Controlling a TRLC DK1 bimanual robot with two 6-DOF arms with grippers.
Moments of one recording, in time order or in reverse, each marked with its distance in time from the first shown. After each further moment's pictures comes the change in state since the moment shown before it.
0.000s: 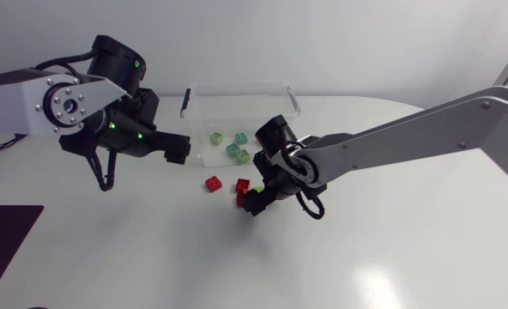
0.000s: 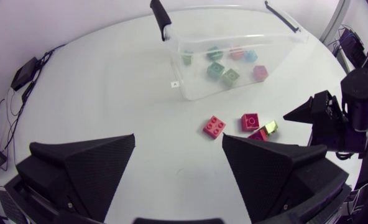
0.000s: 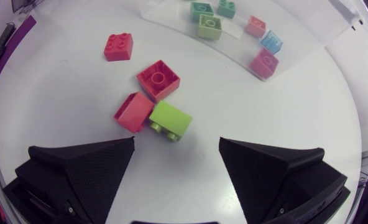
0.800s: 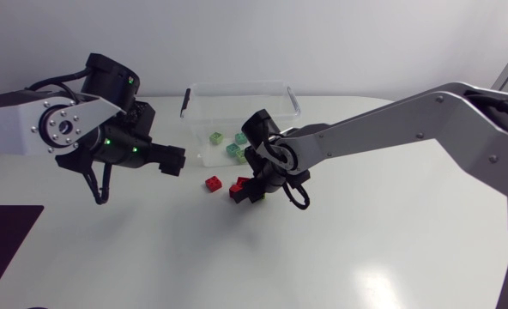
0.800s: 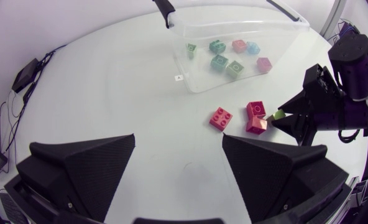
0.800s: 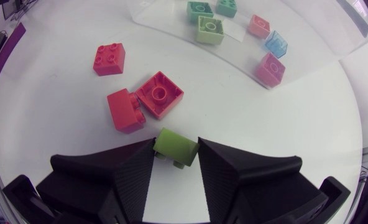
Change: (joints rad) left arm 0.019 -0.035 -0.093 0.065 0.001 0.042; right arm 0.010 0.108 0.164 -0.108 0.021 0.053
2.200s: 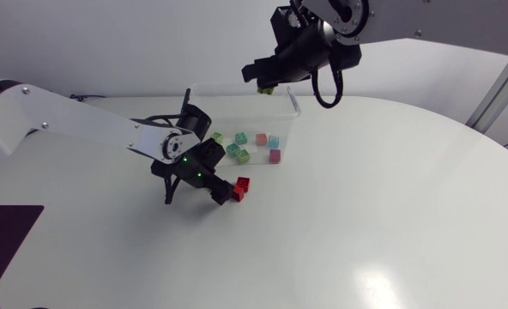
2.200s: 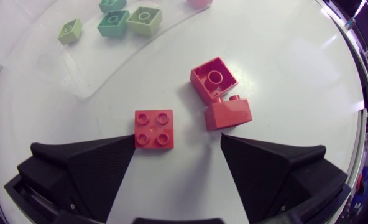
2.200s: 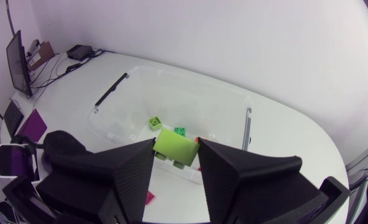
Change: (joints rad) left arm -0.085 0.560 0.227 0.112 0.274 0.311; right arm -0.144 -0.178 0.457 -0.211 -0.062 0.004
